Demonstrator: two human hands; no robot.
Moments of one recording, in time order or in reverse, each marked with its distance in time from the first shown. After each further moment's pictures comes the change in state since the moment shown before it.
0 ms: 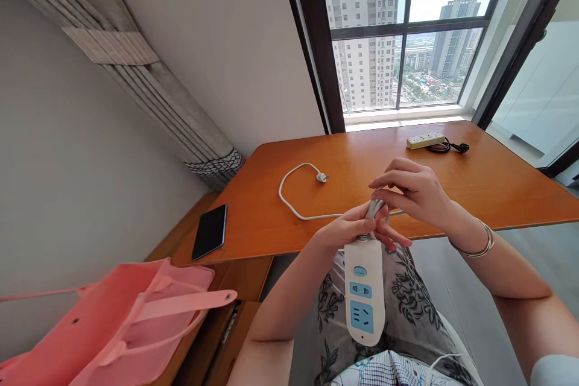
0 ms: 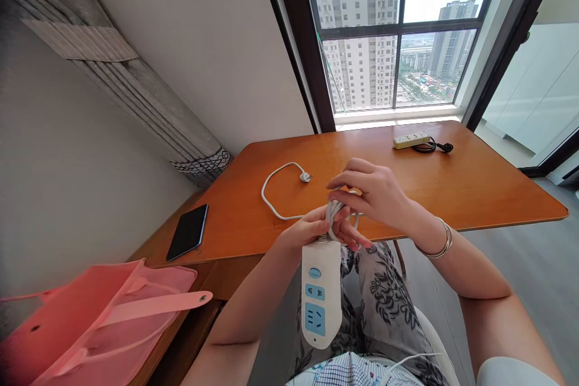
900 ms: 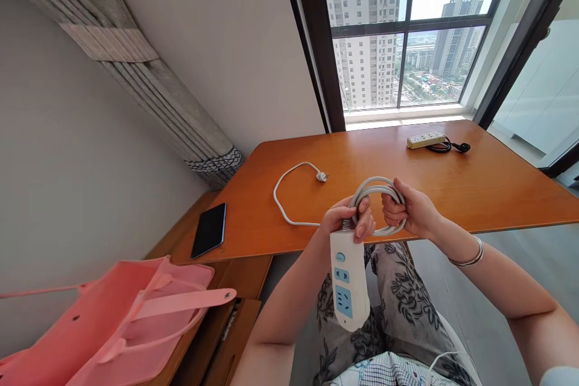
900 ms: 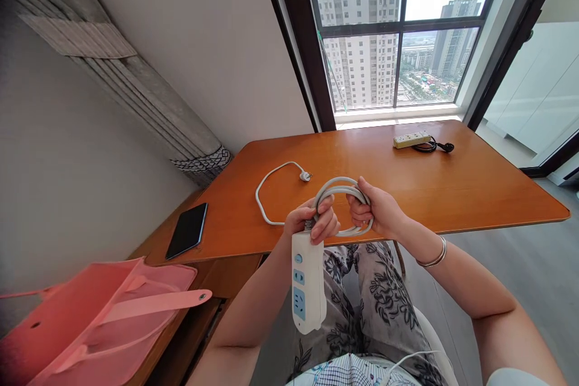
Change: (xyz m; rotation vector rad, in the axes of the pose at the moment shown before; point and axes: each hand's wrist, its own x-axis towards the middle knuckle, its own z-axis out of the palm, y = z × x) left_hand 0.000 -0.004 -0.009 -0.244 0.130 0.217; right_hand -0.038 0.012 0.034 1.482 -0.070 0.976
